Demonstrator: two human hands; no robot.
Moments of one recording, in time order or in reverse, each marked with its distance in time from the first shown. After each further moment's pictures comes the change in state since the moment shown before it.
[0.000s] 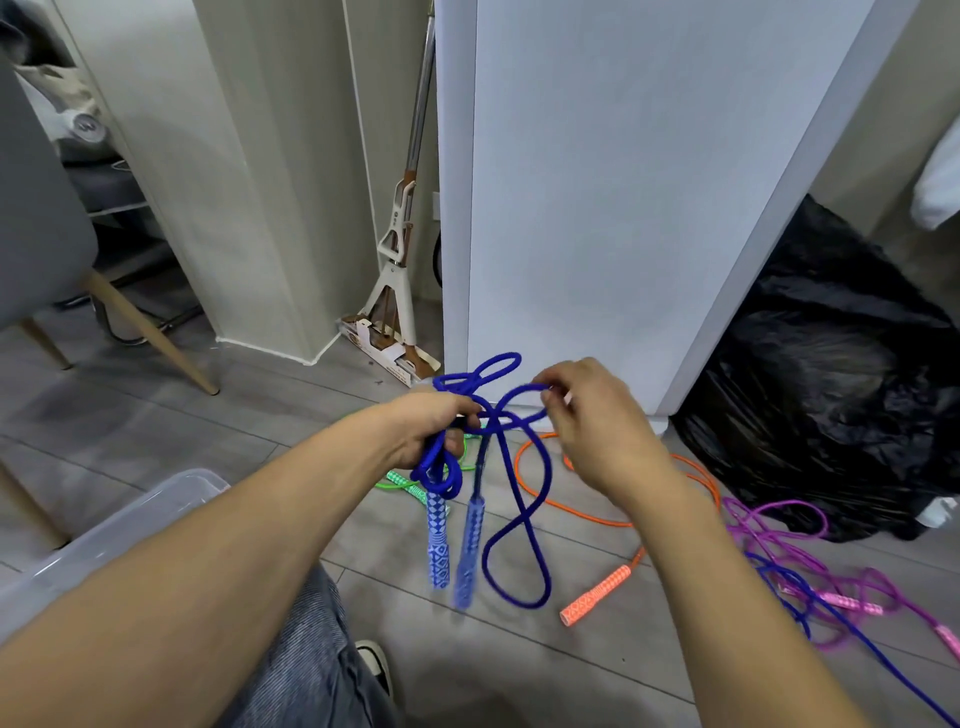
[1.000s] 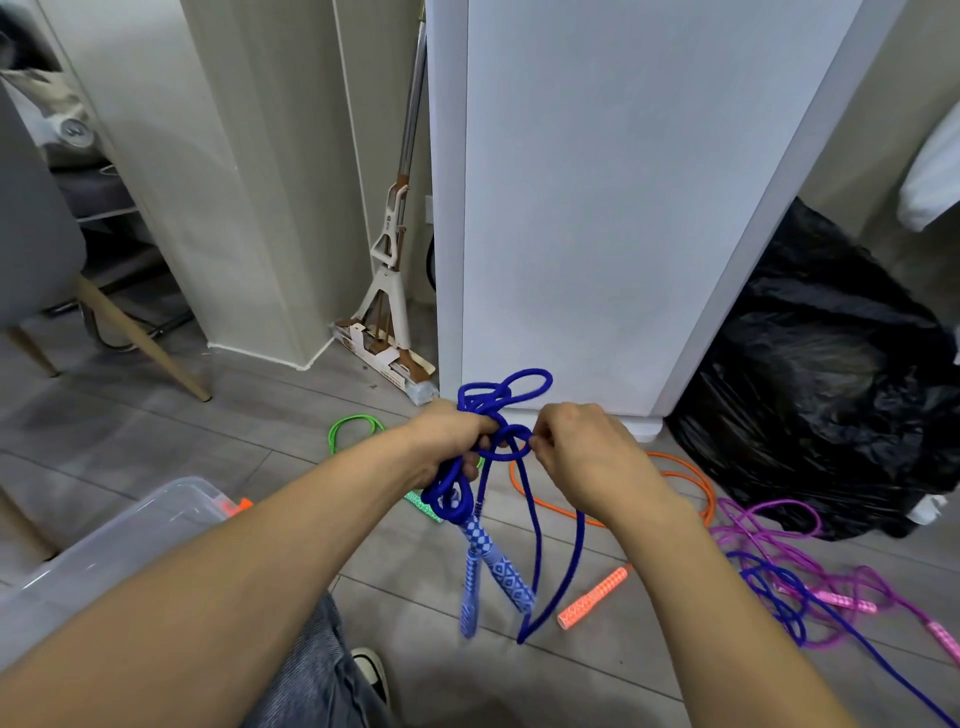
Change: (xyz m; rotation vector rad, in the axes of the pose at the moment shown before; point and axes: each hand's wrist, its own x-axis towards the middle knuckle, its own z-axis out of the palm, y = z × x) left_hand -0.002 -0.012 0.020 0.222 0.089 0.059; right_hand -0.010 -0.003 0.007 -0.291 -0.183 0.067
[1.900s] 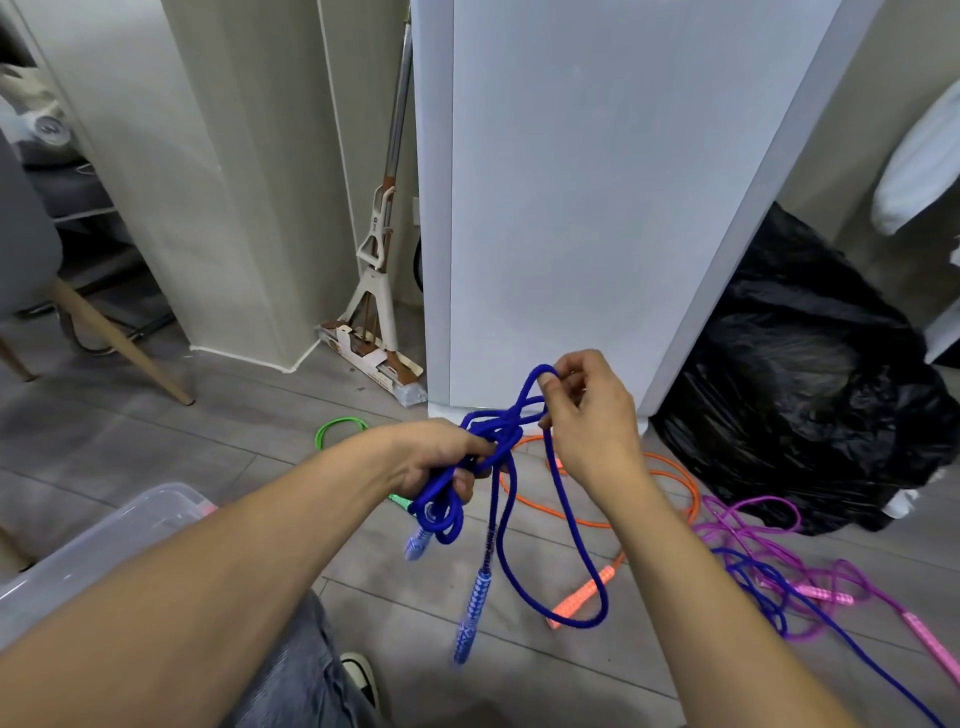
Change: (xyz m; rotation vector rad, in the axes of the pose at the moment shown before) left_hand -0.009 0.001 -0.002 -0.009 -0.291 -0.260; right_hand 0.014 0.007 0.005 0.847 0.425 0.210
